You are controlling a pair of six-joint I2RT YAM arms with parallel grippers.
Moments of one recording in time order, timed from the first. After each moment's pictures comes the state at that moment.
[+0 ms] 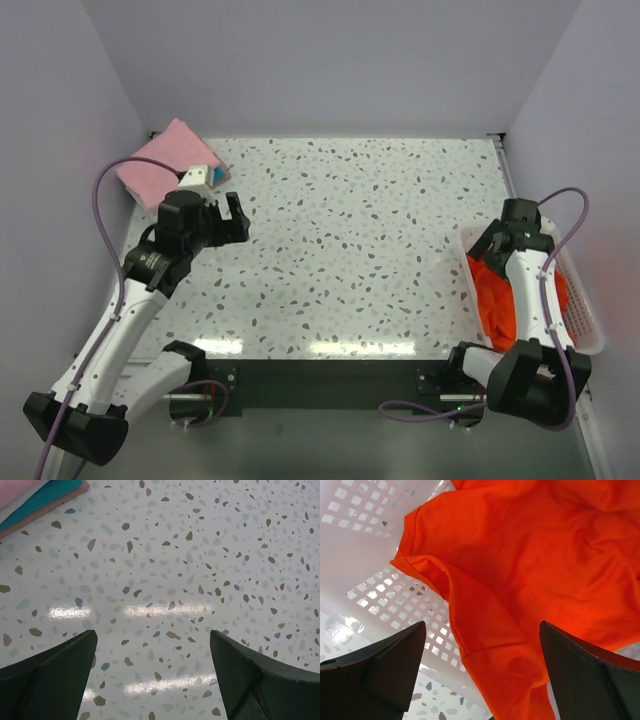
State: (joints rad) left arm -0.33 0.90 0.97 -0.60 -0.13 -0.36; right arm -0.22 1.11 0.92 -0.90 0.37 0.46
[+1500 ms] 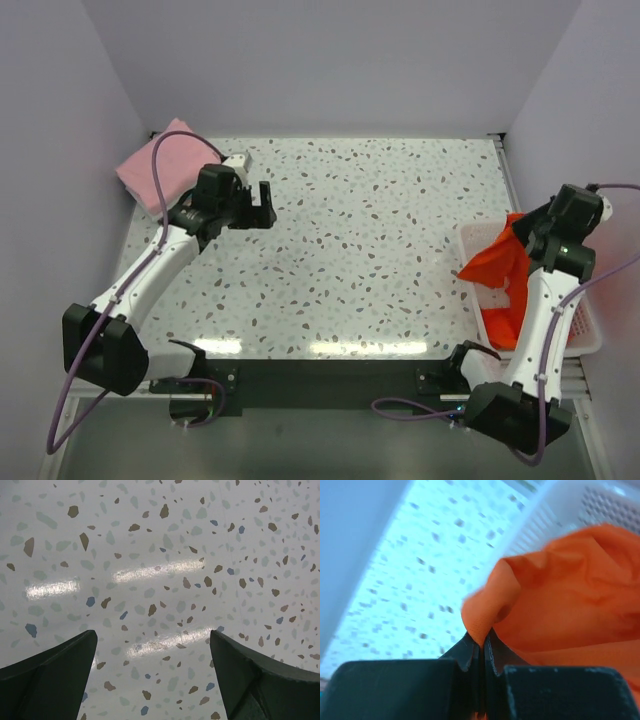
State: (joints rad) left arm -0.33 1.30 1.07 -0.48 0.04 -0.29; right arm -0.44 0.99 1.09 -0.80 0.06 0.60
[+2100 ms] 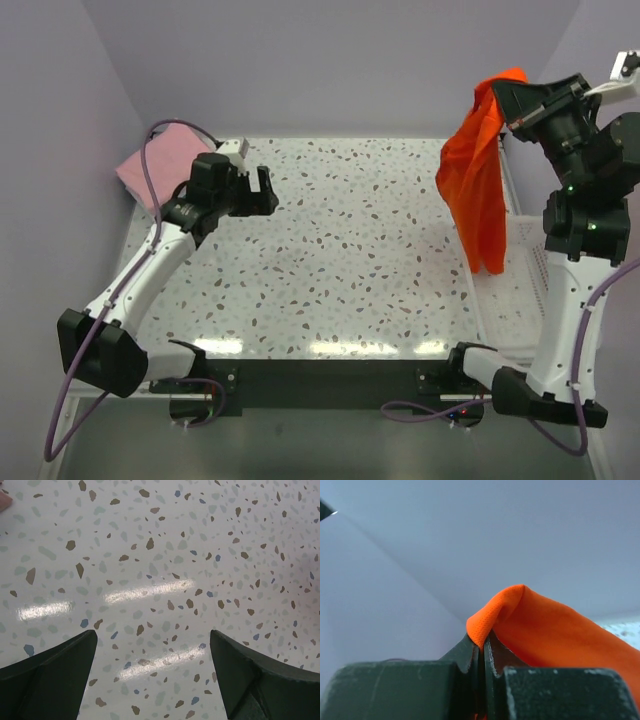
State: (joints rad) left arm -0.33 1.29 1.15 -0.45 0.06 -0.32; right arm -0.21 1.12 1.70 -0.37 -0.41 0.80
